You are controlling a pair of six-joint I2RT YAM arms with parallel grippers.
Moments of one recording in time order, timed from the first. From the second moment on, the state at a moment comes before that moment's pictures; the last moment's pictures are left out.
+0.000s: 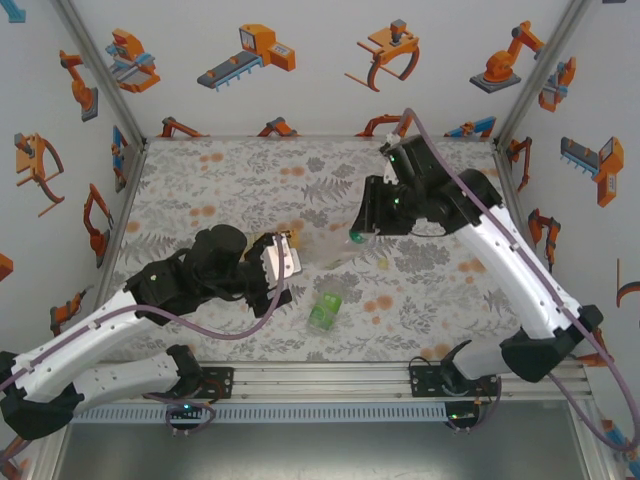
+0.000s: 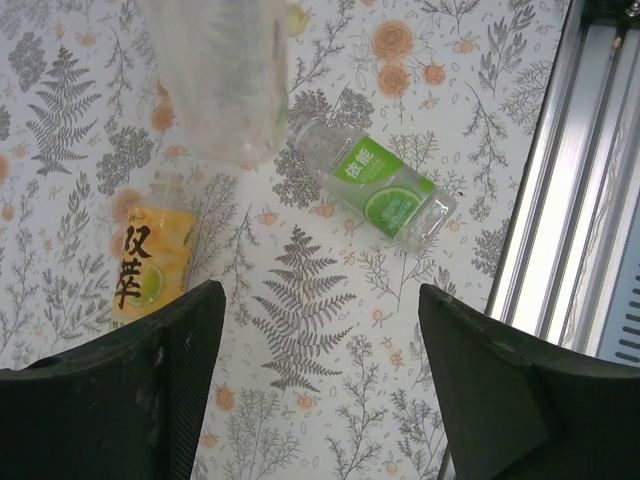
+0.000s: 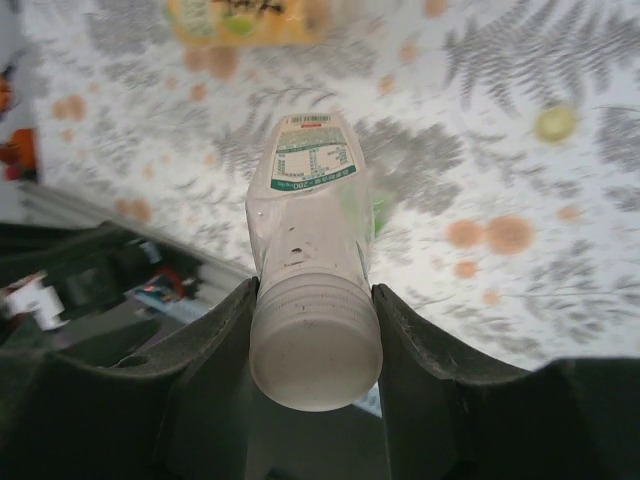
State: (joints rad) left arm -1.01 0.91 1.02 -0.70 0.13 0.36; right arm 0.63 1.43 1.74 -1.21 -0.11 0.54
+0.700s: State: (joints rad) left arm -1.01 0.85 0.94 -0.65 -0.01 0.09; right arm 0.26 2.10 2.35 -1.32 0.05 0.13
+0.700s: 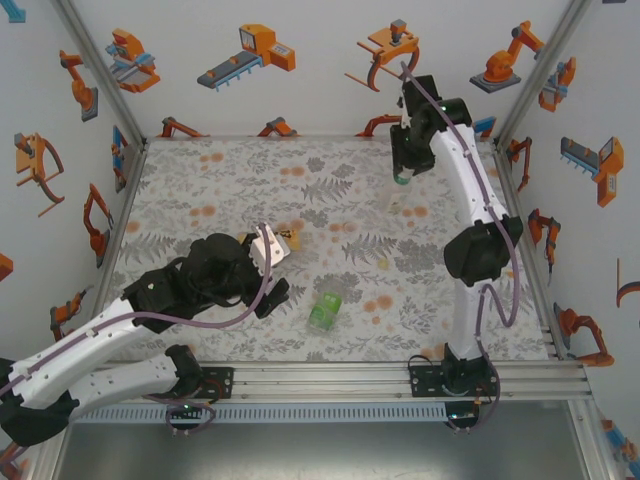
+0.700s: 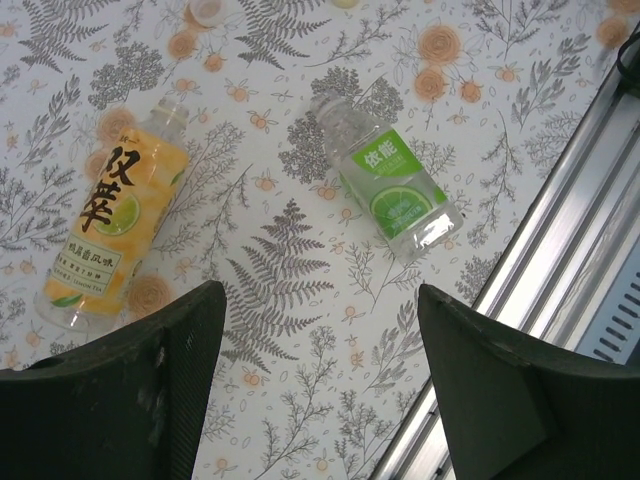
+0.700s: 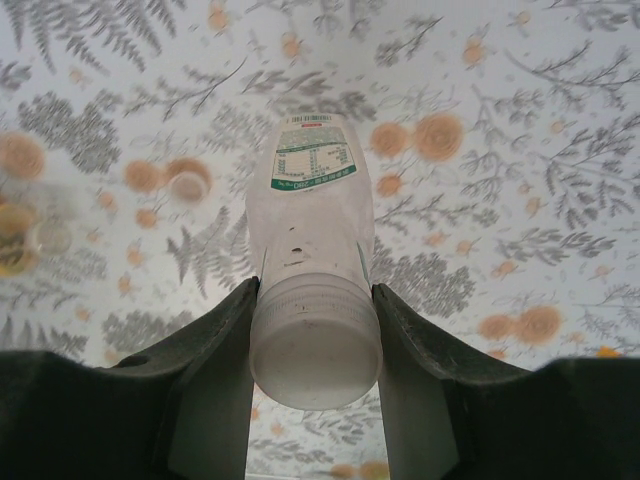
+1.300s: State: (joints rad) left arm -1.01 0.87 0.94 -0.64 -0.01 0.07; right arm 0.13 2.28 2.49 -1.33 0.07 0.07
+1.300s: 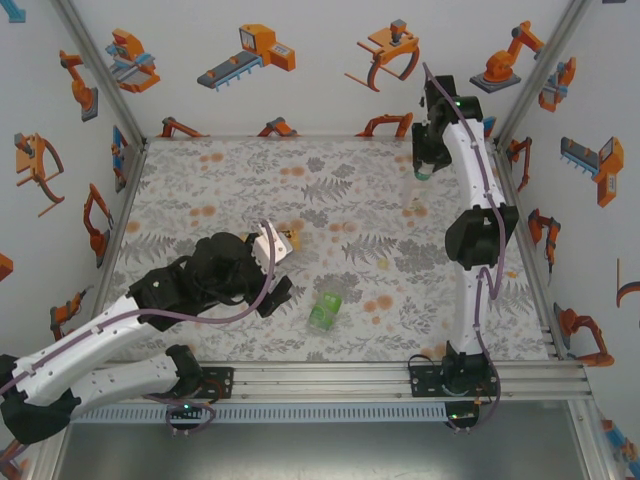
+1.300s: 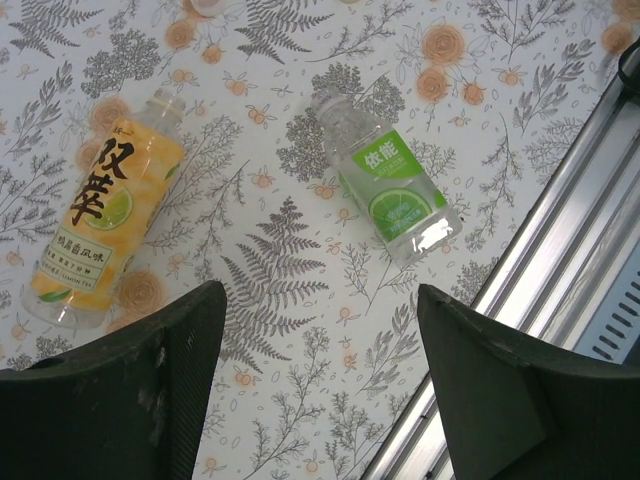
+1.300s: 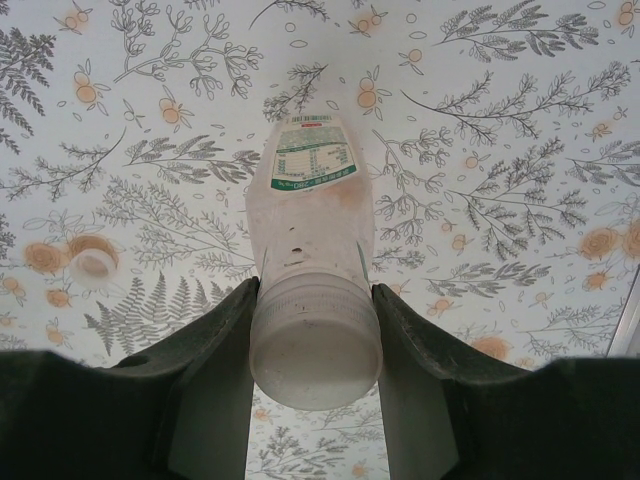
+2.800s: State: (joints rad) left arm -1.01 1.09 1.02 -0.66 -0.12 -0.22; right arm 0.13 1.88 2.17 -1.29 0.10 0.10
